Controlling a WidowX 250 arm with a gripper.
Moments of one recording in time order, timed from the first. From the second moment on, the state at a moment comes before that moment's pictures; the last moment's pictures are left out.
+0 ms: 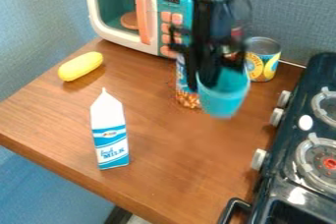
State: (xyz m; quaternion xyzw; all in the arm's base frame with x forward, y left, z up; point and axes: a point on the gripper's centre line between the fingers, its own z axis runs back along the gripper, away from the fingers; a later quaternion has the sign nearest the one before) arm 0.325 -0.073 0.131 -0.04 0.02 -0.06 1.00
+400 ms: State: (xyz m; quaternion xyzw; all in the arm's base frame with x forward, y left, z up) arm 0.355 0.016 0.158 -0.03 0.02 0.06 1.00
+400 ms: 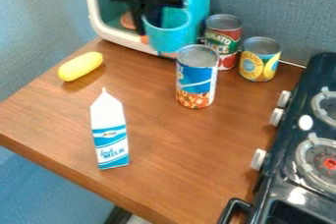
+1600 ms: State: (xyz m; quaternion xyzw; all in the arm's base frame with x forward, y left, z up) arm 0.371 0.156 0.058 -0.04 0.09 0.24 0.97
